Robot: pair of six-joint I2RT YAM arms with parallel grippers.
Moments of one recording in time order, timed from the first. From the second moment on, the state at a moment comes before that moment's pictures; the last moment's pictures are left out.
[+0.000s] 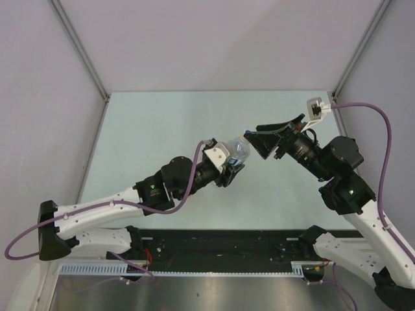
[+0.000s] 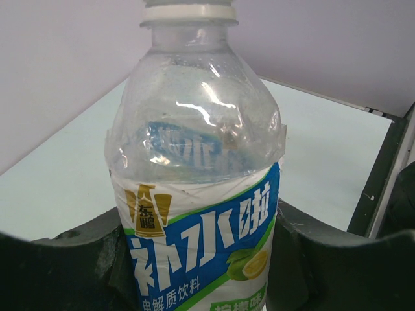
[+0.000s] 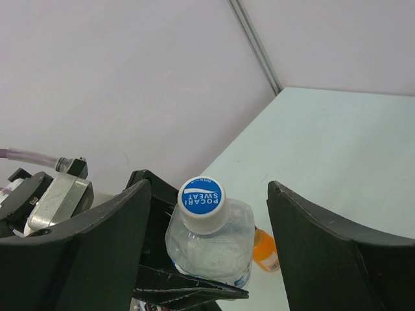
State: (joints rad) left arm -1.19 1.11 0.98 0.10 -0.24 0.09; right arm 0.64 0.80 1.10 -0.10 -0.19 0.58
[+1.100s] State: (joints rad) left arm -1.19 1.13 0.98 0.09 -0.24 0.11; right arm 0.64 0.83 1.10 -0.15 -0.23 0.55
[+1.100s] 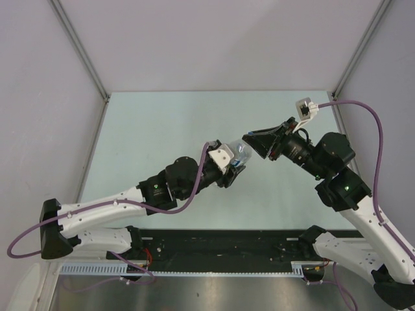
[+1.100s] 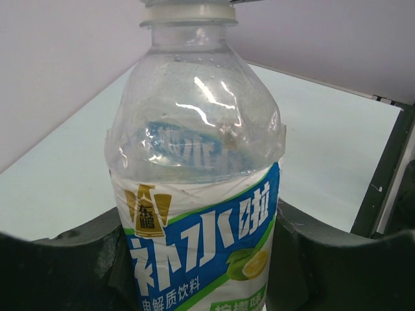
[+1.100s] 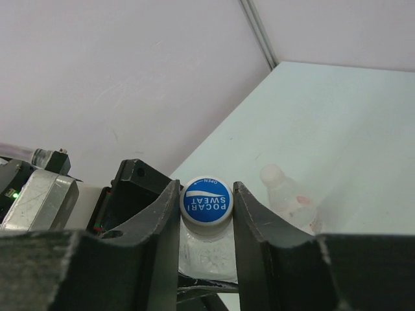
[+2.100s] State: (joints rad) left arm -1.01 1.18 1.12 -0.04 1.04 -0.11; right arm 0.65 0.66 1.11 -0.16 -0.87 0.31
